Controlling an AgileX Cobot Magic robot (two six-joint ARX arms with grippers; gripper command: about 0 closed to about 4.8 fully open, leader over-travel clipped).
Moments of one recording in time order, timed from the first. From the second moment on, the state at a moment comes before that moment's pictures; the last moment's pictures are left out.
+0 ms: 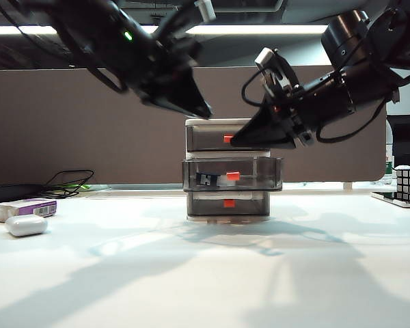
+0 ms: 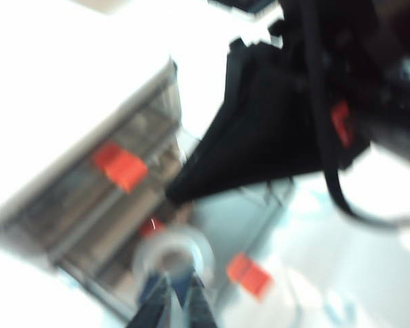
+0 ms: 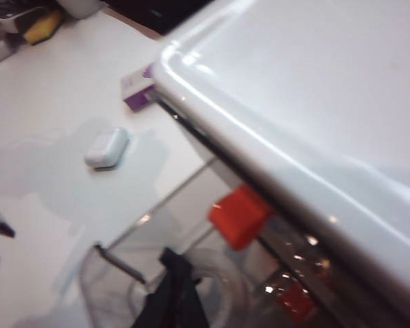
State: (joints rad) left arm -0.60 1.52 1.02 -0.02 0.29 0.26; right arm 0.28 1.74 1.01 0.24 -0.76 0.01
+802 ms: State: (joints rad) left arm -0.60 1.68 1.02 -0.05 0.47 0.28; right arm 0.29 1.82 1.33 0.16 -0.65 0.00
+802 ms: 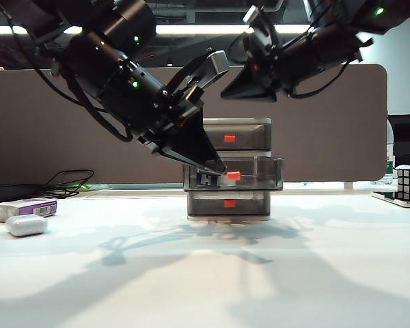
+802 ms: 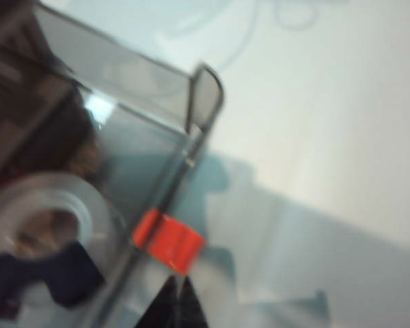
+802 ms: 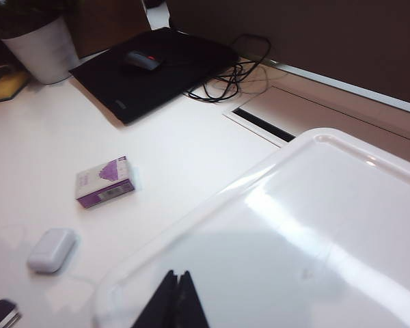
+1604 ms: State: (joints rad) left arm -0.59 1.78 1.02 0.21 0.30 0.24; right arm 0.29 1.92 1.39 0.17 -0.61 -0.01
